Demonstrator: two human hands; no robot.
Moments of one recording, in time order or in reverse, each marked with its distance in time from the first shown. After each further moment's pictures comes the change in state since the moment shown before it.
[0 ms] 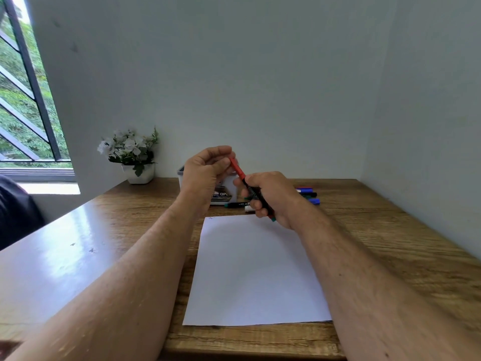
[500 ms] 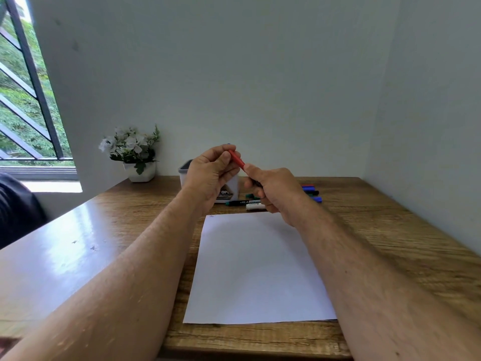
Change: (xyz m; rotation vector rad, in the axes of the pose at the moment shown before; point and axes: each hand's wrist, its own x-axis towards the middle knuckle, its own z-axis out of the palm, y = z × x) left_hand 0.001 -0.001 0.003 -0.091 -0.047 -0.108; right_hand 0.002 -0.001 -0.002 -0.117 0.143 -0.062
